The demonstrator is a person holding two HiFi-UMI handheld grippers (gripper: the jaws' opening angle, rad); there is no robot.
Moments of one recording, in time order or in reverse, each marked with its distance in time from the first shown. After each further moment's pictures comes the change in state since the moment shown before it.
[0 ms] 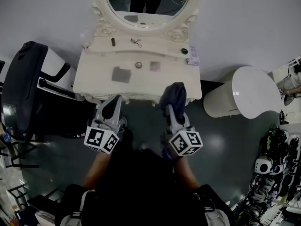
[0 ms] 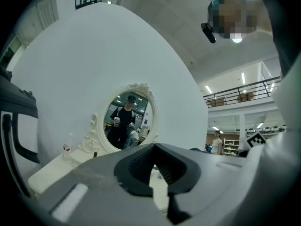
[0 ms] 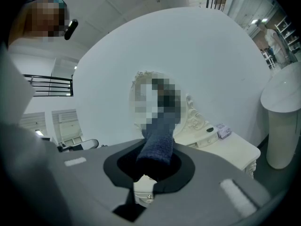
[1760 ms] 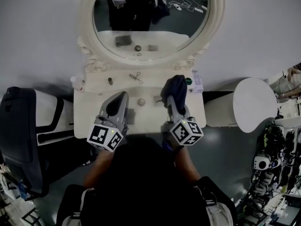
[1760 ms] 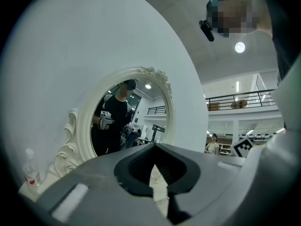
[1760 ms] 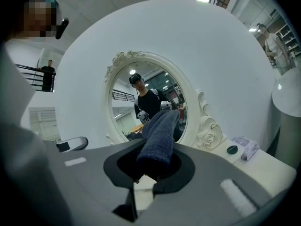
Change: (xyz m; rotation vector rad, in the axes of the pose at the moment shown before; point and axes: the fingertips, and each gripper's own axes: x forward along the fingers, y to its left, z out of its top) left arm 0.232 0.166 0.057 -0.044 0.009 -0.159; right arm 0.283 -0.049 0.072 -0.006 -0.047 -0.139
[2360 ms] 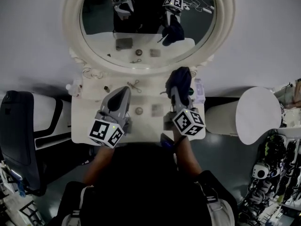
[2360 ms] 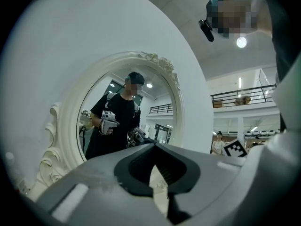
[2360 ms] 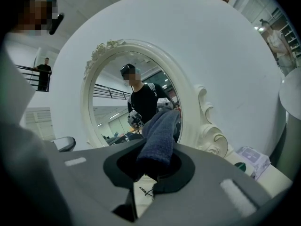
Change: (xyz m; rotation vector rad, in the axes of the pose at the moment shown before) left arm 0.089 0.021 0.001 0.017 0.008 0.039; right arm 0.097 -0.067 0.039 -0.001 0.016 -0.007
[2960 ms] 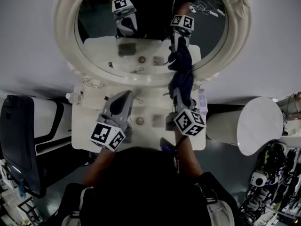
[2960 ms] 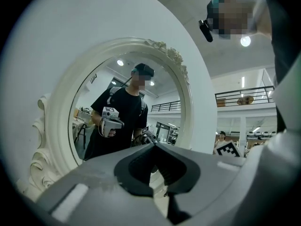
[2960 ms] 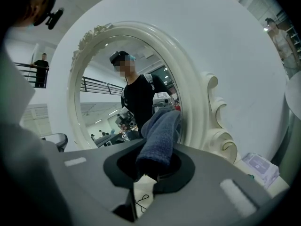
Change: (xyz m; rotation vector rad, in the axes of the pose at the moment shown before) left arm 0.044 0.030 -0.001 -0.020 0.024 0.017; right arm 0.069 -0.024 0.007 -0.019 0.045 -0.013
